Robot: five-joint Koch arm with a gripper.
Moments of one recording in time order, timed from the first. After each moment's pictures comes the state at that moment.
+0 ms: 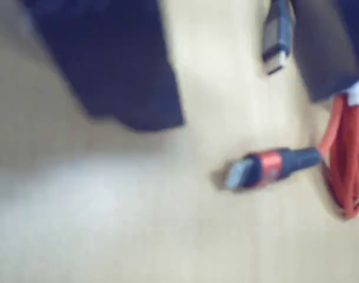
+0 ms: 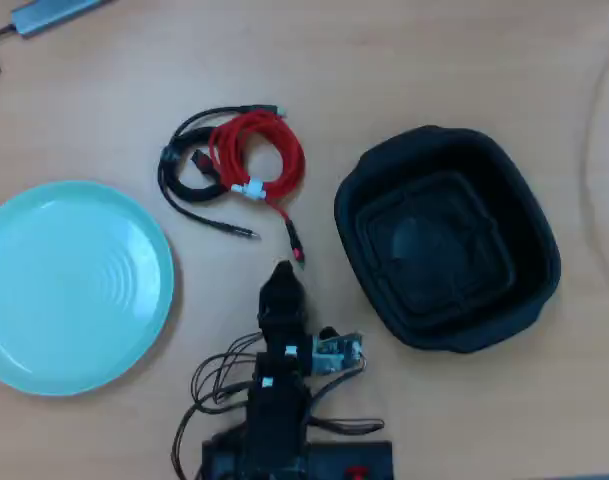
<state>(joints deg) 96.5 130.5 179.2 -3.6 -11.8</state>
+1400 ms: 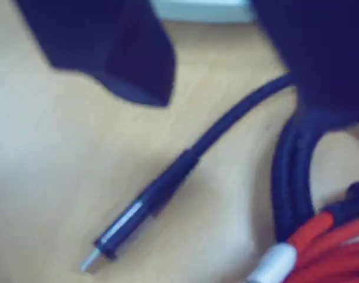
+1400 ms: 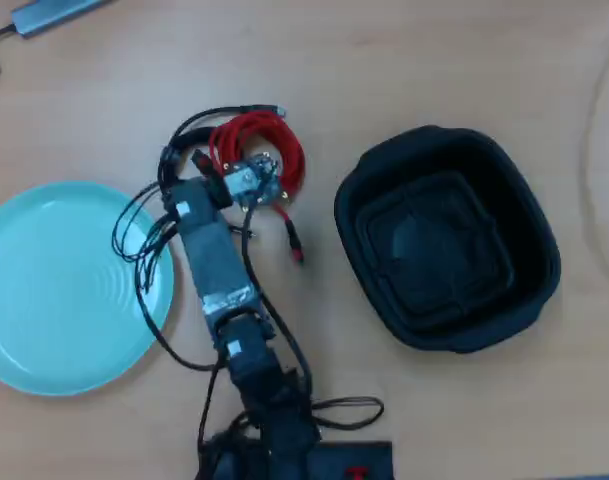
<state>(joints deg) 67.4 73.6 72.3 77.6 10.7</state>
